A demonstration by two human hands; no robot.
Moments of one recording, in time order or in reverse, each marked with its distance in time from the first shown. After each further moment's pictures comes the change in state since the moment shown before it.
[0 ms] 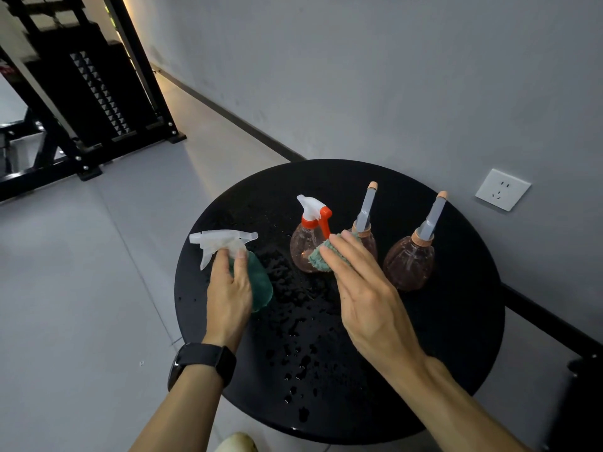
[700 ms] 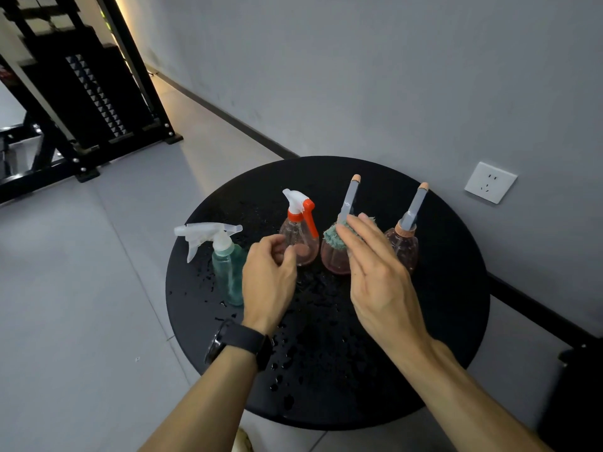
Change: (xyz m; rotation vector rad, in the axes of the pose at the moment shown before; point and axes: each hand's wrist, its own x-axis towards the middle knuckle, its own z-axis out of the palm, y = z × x) left_hand -0.024 0.031 0.056 0.212 -0.073 0.157; right_hand -0.001 0.018 -0.026 0.030 0.067 0.149
